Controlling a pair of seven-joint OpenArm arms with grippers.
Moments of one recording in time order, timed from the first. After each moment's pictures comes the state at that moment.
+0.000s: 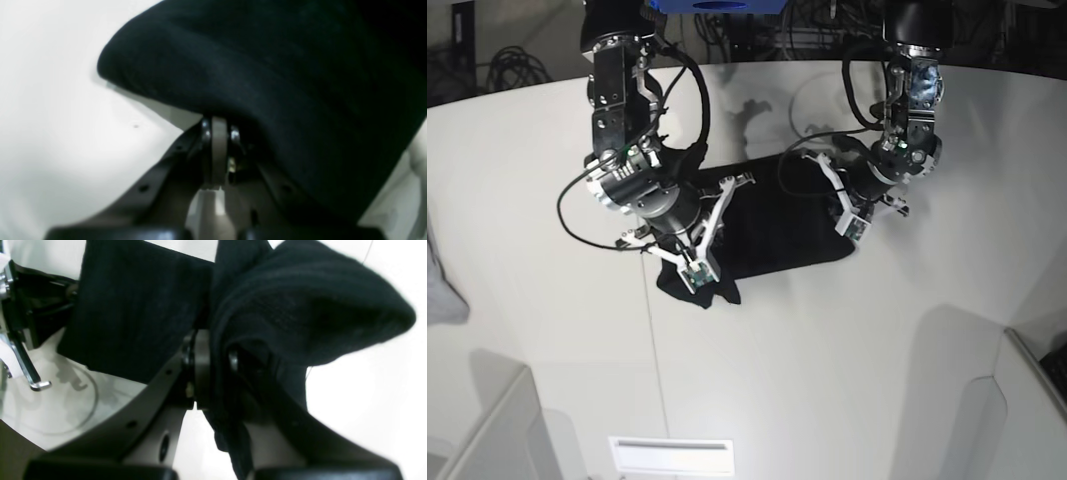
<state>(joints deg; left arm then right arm) 7.2 -9.2 -0.5 87.5 -8.2 -28.2 35.1 -1.4 -7.0 -11.0 113.9 0.8 18.8 -72.5</state>
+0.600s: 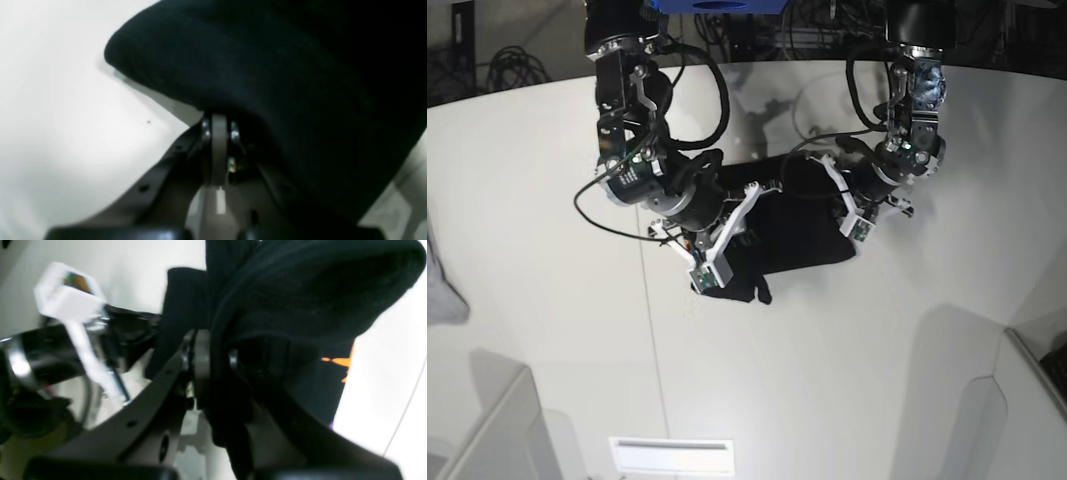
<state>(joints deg) 7.2 -9.7 -1.0 87.6 -8.2 -28.2 35.3 -1.7 -6.9 -12.8 109.4 15.2 8.3 -67.3</state>
